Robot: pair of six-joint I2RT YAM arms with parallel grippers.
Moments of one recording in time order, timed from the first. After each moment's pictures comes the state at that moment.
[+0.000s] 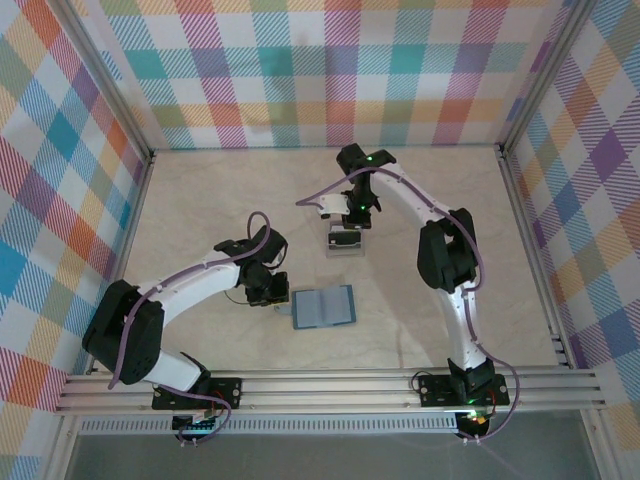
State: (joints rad) left arm -0.59 1.46 0.89 -0.78 0.21 -0.68; right arm 0.51 2.24 2.06 -1.22 -0.17 -1.14
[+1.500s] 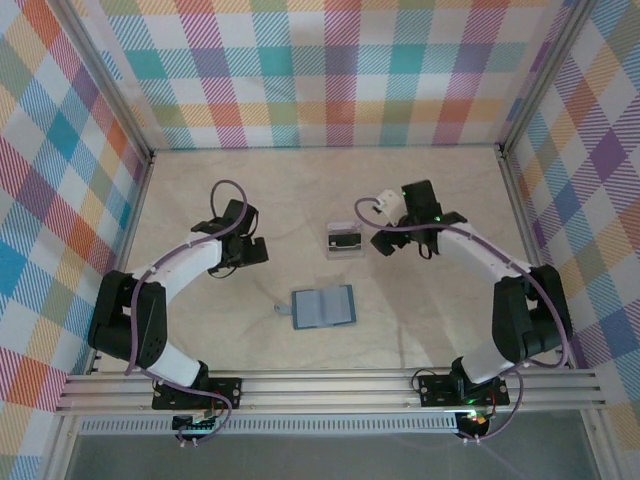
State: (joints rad) left arm -0.31 1.53 0.97 -0.65 -0.28 -0.55; right arm 0.33 1.51 0.98 -0.34 -0.04 -0.41
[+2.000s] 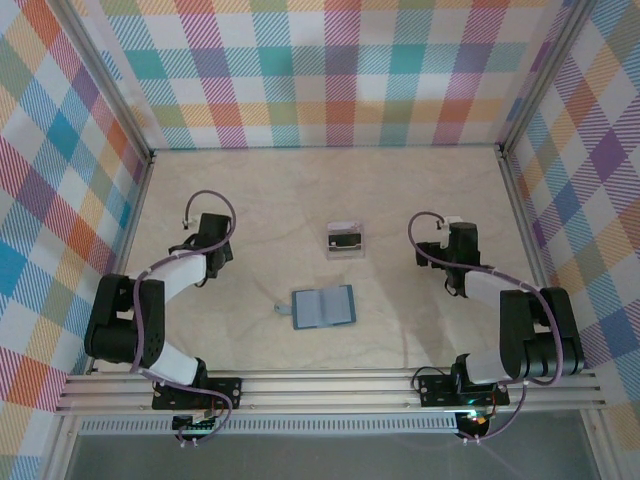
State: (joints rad) left arm -0.12 1.52 0.73 -0.17 -0.56 -0.32; right arm 0.07 1.40 0.50 0.21 0.08 -0.03
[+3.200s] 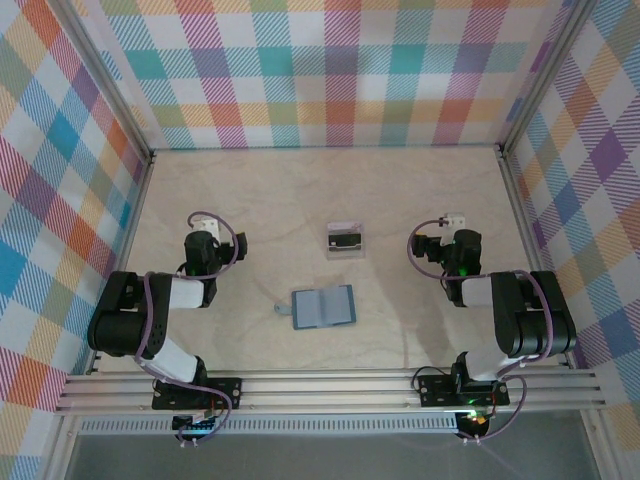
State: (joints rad) left arm -0.08 1.56 0.43 0.68 -0.11 -0.12; right arm 0.03 1.54 0.39 0.72 -0.06 0.02
